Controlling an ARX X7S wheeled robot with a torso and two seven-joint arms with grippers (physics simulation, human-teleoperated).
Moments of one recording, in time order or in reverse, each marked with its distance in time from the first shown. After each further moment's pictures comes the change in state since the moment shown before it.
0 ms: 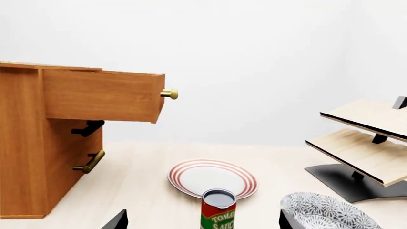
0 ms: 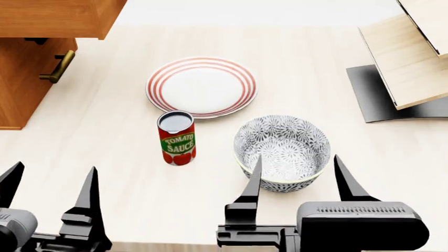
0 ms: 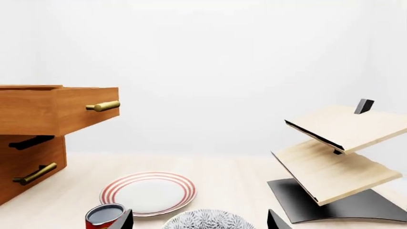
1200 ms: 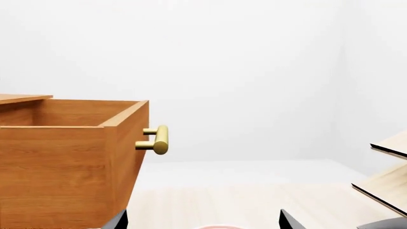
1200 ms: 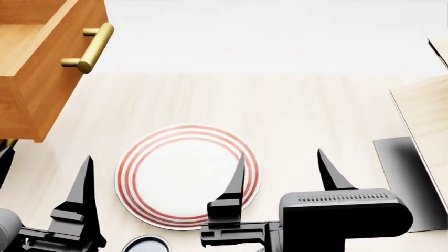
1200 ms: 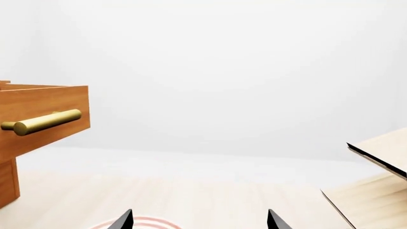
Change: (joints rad) left arm -0.056 -0.056 0.005 0.143 -0.090 -0.126 -0.063; right arm 0.067 0.031 -0.057 -0.077 0.073 0.156 0.066
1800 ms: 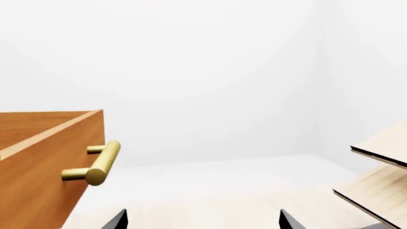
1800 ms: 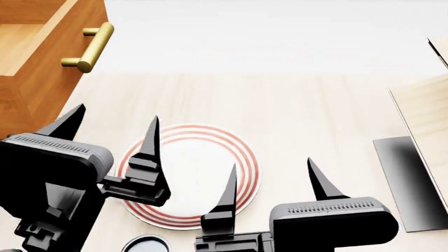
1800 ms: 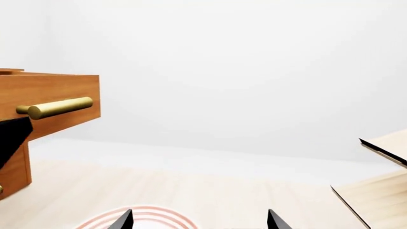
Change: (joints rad) left arm -0.275 0.095 0.219 -0.299 0.079 0.037 -0.045; right arm -0.041 0.035 -0.039 0.043 0.008 -0.082 0.001
